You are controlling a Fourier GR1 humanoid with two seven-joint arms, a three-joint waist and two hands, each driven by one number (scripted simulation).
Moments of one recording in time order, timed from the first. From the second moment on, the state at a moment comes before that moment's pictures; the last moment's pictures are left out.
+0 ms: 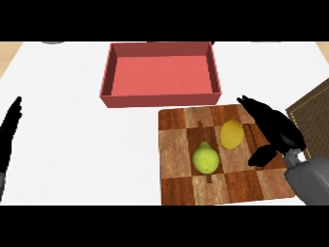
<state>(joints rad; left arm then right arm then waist) -0.09 0.55 -0.08 -1.30 0.02 0.30 0.04 -0.31 -0.49 0.38 -1.36 0.61 0.11 0.23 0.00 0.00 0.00</state>
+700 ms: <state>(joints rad) -0.07 0.49 0.02 -1.32 -0.06 0.22 0.05 -0.25 -0.36 0.33 -1.47 0.71 0.19 0.17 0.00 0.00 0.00</state>
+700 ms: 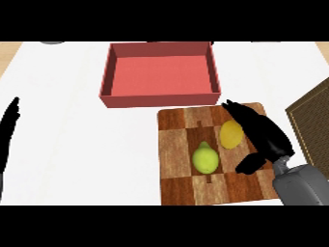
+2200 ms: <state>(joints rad) -0.10 0.41 0.10 -1.33 -0.17 0.16 0.06 -0.36 -0.19 0.26 -1.24 1.14 -0.09 0.34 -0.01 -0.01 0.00</state>
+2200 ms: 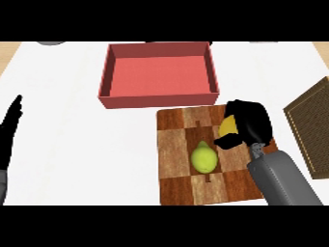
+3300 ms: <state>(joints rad) -0.12 0.40 0.12 -1.31 -0.18 0.14 0.07 -0.59 -0.01 0.47 -1.62 1.41 0.08 1.08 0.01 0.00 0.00</state>
